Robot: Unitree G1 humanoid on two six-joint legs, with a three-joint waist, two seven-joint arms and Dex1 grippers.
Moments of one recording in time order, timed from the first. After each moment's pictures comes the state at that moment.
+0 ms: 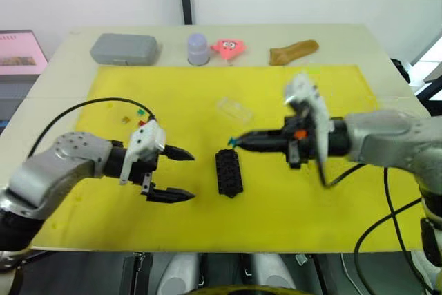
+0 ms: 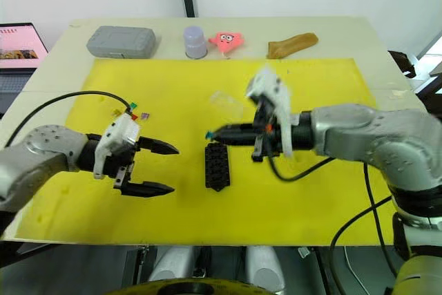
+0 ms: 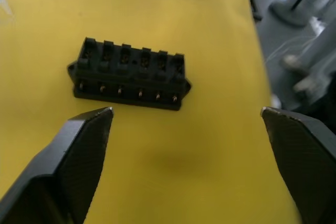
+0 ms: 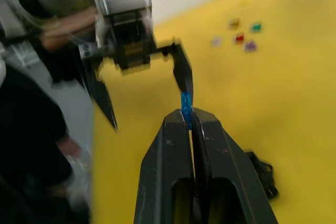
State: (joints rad) left arm -0.33 0.98 -0.18 -0.38 -0.66 0.50 -1.16; right arm -0.65 -0.97 0.17 -0.59 1.17 1.00 0.57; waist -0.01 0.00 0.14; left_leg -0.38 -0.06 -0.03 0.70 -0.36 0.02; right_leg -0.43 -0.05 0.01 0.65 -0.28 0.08
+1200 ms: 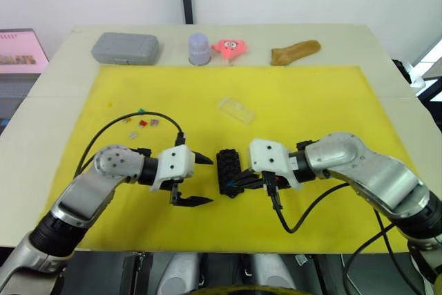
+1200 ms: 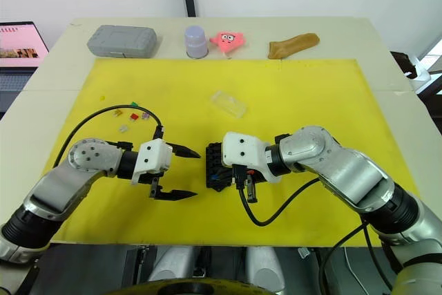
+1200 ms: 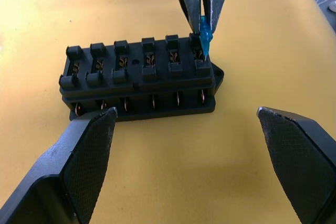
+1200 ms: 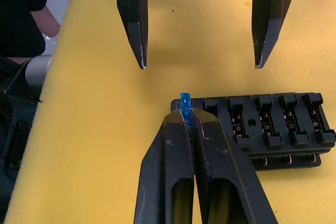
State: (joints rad) left arm -0.31 0.77 -0.28 -0.36 -0.31 0.32 -1.14; right arm -0.57 -0.88 0.44 -0.61 0.47 0.82 0.96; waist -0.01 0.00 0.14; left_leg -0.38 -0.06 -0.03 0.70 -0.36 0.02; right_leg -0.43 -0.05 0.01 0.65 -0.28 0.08
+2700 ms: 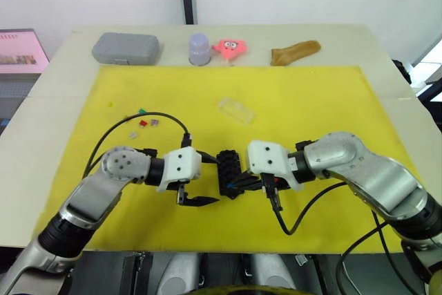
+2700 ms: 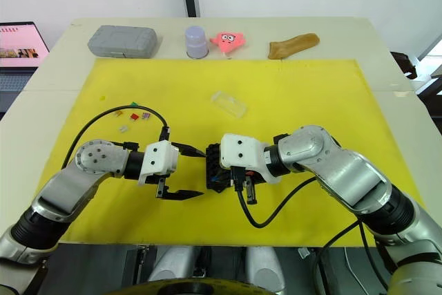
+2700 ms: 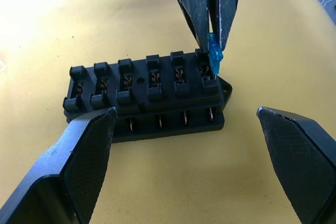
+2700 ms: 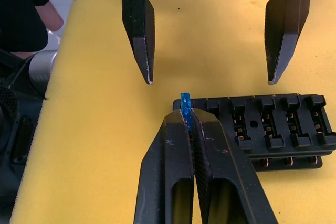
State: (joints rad) left arm -0.31 0.72 -0.30 -0.38 -0.26 0.32 -1.12; right arm -0.56 -0.85 0.42 -0.64 0.41 0.87 1.02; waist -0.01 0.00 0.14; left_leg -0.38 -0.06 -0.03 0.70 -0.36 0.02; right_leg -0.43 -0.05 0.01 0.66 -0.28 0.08
